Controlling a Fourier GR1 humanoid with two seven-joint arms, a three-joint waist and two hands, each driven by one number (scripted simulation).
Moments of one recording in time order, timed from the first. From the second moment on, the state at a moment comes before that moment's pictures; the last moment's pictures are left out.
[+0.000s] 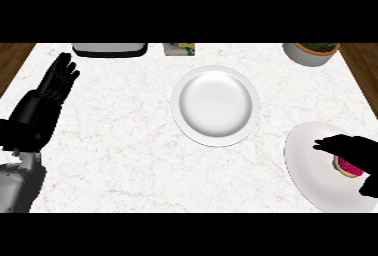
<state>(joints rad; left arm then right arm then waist) -0.26 0.39 -0.02 -1.62 0.16 0.04 0.10 -0.23 -0.71 0.21 -1.01 1.12 0.20 -0.59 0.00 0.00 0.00</state>
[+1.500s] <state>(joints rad) -0.19 0.41 0.05 -1.62 0.15 0.04 0.10 0.04 -0.19 -0.12 -1.49 1.01 -0.30 0.31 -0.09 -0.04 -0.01</state>
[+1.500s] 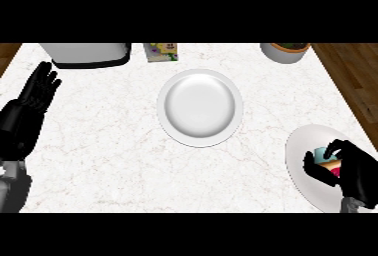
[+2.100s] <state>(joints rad) -0.25 0.38 0.02 -1.60 0.14 0.01 0.10 -0.10 -0.01 0.34 -1.96 1.32 -0.09 0.89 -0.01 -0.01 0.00</state>
